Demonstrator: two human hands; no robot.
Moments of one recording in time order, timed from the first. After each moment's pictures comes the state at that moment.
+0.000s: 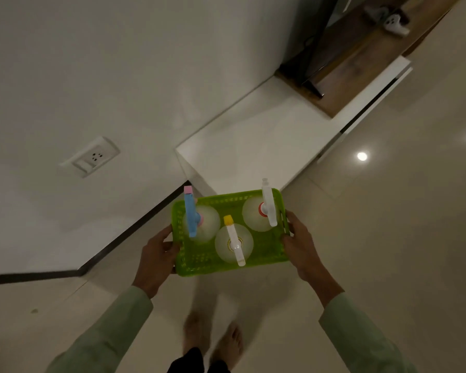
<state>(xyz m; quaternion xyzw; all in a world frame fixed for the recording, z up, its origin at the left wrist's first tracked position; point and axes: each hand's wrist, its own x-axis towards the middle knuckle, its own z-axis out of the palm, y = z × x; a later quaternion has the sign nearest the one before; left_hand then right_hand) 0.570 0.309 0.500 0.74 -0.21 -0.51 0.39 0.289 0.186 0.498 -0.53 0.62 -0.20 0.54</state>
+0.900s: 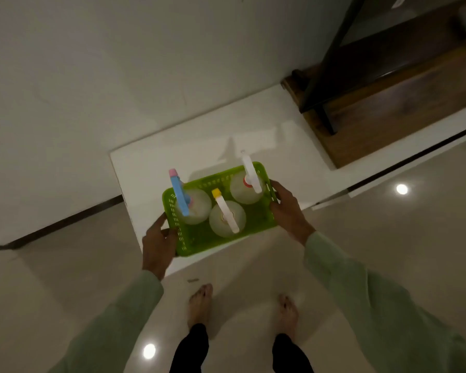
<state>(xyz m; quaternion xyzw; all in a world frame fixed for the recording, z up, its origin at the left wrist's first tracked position) 0.405 0.009 0.355 0.80 0.00 -0.39 0.45 0.226 -0.223 0.344 -0.69 0.49 -0.03 0.52</state>
